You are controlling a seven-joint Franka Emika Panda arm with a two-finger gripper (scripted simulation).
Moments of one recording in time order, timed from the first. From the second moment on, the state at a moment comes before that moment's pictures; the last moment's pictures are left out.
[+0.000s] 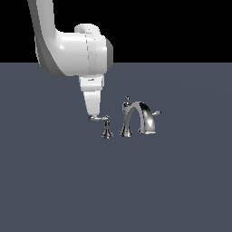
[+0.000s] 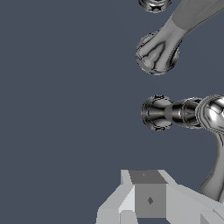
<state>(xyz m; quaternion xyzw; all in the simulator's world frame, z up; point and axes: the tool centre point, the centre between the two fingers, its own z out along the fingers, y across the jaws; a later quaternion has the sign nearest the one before) 0.032 0.087 0.095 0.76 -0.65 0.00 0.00</state>
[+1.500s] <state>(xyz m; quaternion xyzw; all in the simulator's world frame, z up) -0.037 0.085 0.095 0.77 -0.64 0.00 -0.01</state>
